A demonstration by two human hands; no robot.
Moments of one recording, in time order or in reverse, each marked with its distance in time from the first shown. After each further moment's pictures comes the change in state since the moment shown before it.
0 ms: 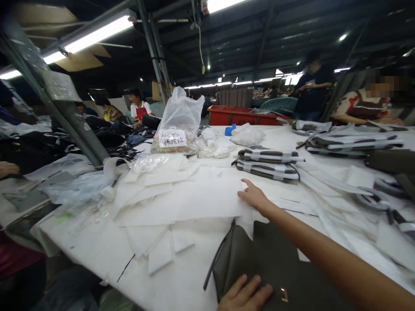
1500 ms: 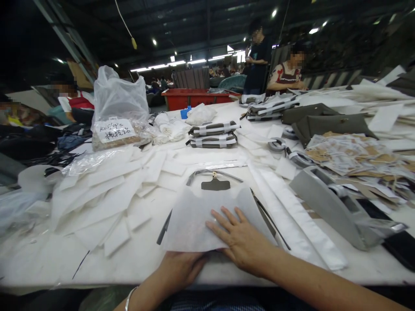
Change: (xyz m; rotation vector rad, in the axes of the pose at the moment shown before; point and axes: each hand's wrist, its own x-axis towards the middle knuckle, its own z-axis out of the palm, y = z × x) left_hand 0.020 -0.019 -0.095 -0.168 -0.427 0.112; right_hand -0.248 0.126 -0.024 -0.754 -0.202 -0.609
